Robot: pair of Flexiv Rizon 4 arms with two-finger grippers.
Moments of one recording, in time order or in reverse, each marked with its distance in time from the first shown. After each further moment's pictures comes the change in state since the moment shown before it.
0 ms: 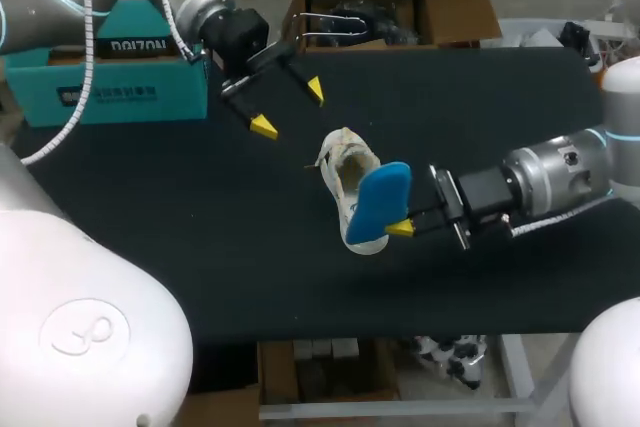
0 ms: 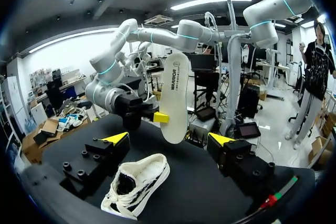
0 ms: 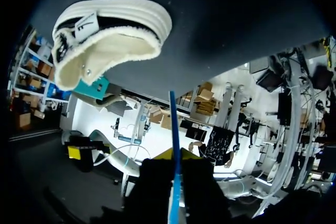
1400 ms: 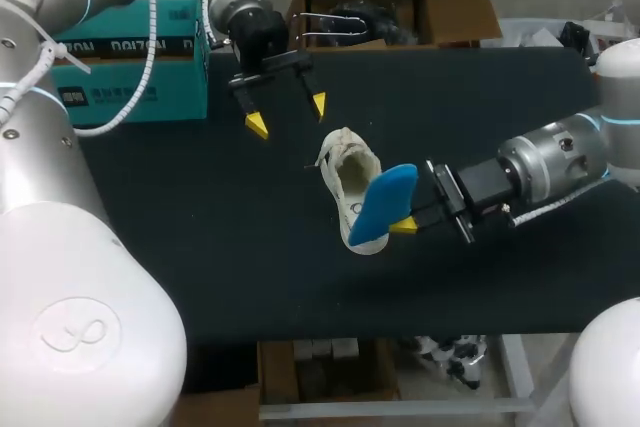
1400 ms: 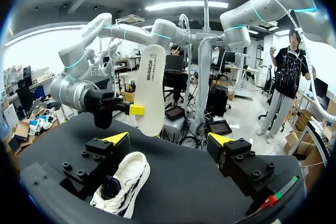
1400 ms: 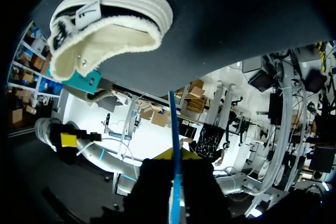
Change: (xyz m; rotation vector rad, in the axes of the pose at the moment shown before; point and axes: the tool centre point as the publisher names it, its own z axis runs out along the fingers) left arm 0.006 0.017 0.001 0.007 0.287 -0.001; right arm -0.003 -0.007 -0.004 0.030 -0.086 -0.020
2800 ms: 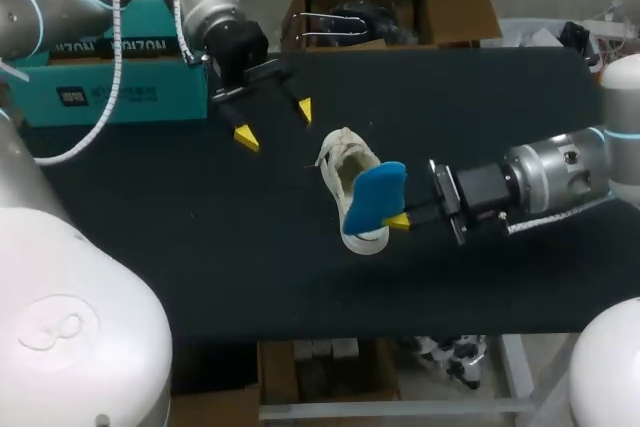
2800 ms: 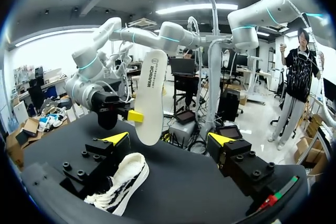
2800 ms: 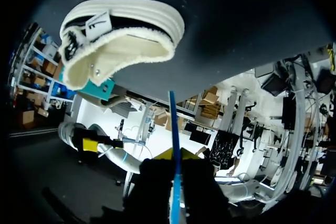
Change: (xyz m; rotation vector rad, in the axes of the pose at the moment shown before) left arm 0.023 0.000 0.011 0.035 -0.140 -0.022; right arm 0.016 0.011 0.002 -0.061 0.144 0.003
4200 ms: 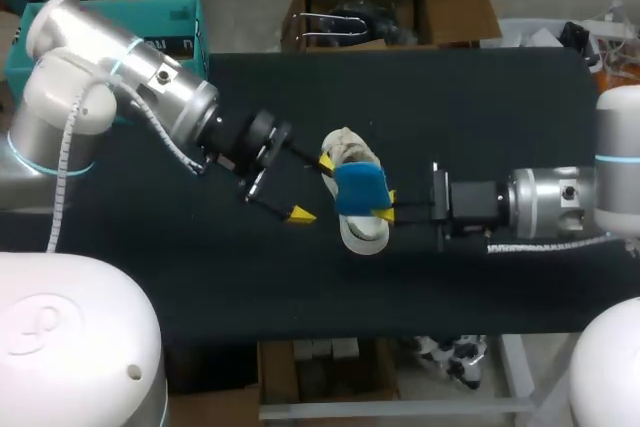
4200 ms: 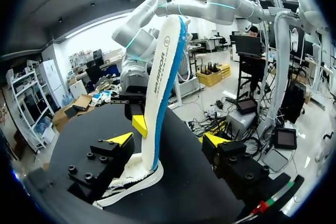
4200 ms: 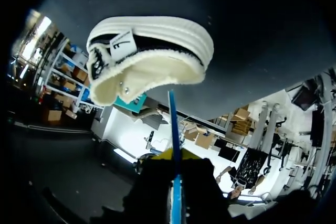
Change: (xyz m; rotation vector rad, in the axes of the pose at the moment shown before) left arm -0.005 0.007 0.106 -0.193 -0.599 -0.080; right arm 0.028 0.029 0.009 -0.119 0.276 -0.046
